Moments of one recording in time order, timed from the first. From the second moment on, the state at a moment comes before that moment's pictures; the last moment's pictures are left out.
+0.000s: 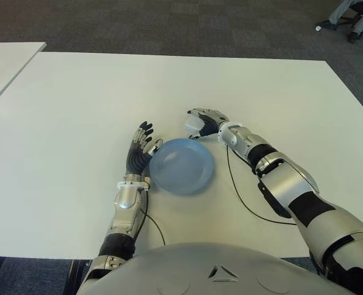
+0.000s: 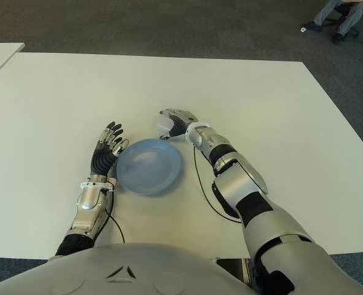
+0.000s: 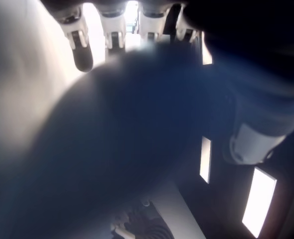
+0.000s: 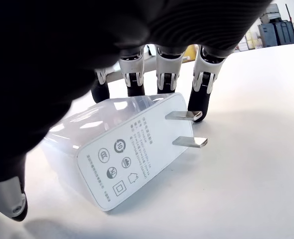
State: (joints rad) left arm 0.11 -0.02 -0.01 0.42 0.04 -0.56 0.03; right arm -0.86 -0.17 0.58 1.33 -0.72 -0.38 -0.15
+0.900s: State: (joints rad) left arm 0.11 -0.01 -0.01 0.42 0.04 -0.56 0.03; right arm -0.86 -0.18 0.57 1.34 -0.72 -0.37 -0.17
